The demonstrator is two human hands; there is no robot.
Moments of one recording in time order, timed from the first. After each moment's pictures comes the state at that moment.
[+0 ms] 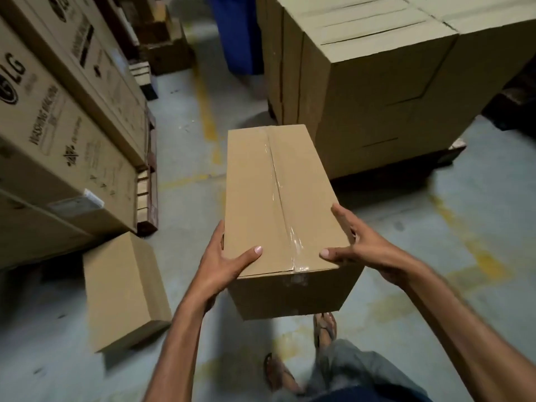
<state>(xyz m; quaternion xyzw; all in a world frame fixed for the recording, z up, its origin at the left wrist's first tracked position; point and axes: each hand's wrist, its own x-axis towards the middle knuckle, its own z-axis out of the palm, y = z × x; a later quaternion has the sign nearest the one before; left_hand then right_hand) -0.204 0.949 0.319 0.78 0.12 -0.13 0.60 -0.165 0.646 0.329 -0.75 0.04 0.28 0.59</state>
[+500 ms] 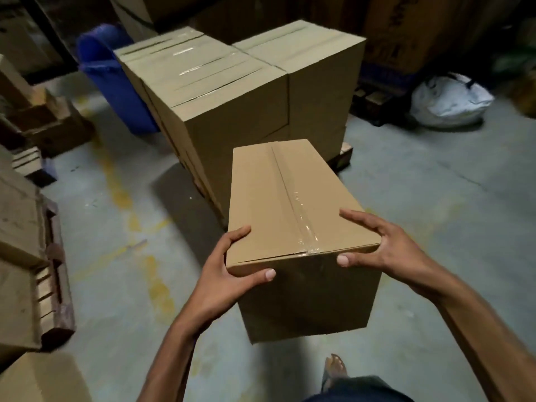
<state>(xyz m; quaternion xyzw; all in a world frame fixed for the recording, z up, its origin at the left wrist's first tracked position) -0.160 0.660 0.375 0.81 -0.13 -0.17 0.55 -0.236 0.350 0.386 -0.81 0.11 0.04 0.58</state>
